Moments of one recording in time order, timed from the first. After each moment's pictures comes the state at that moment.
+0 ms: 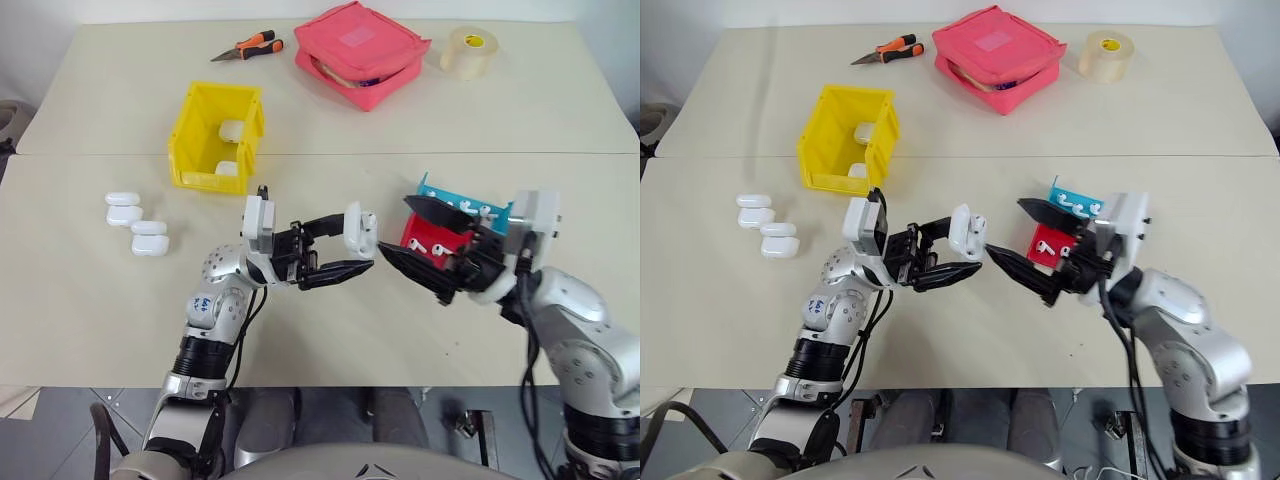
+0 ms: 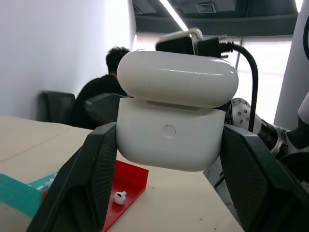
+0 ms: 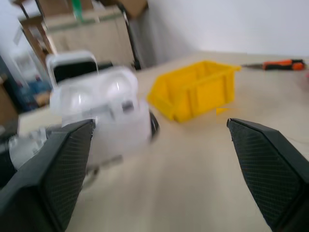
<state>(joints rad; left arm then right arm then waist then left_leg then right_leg) -0.41 0.15 -0.05 0.06 -0.60 0.11 -1.22 -0.02 -0.62 -0.24 -0.59 0.85 0.50 0.72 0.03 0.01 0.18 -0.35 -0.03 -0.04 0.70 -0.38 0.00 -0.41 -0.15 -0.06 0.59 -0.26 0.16</state>
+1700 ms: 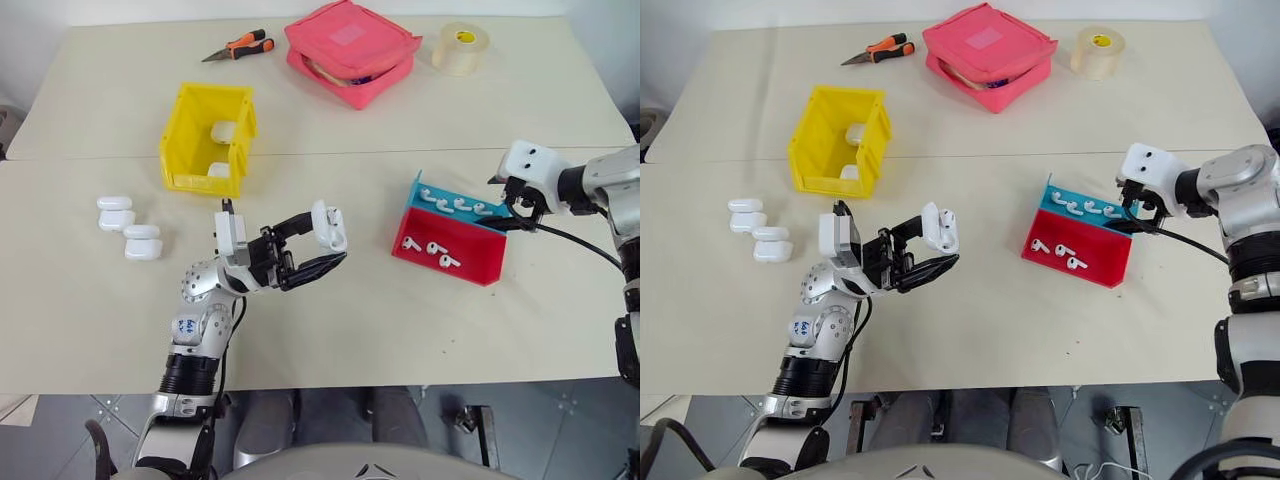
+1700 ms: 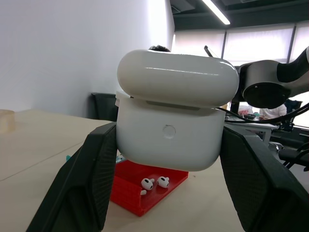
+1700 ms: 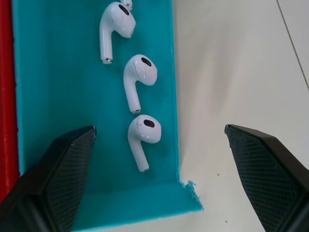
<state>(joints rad) -0.30 0.17 -0.01 0.04 -0.58 -0.05 -1.13 -0.96 -0.89 0.29 0.83 -0.12 -0.01 1.24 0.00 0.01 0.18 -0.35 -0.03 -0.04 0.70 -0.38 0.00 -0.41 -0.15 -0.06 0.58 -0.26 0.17</state>
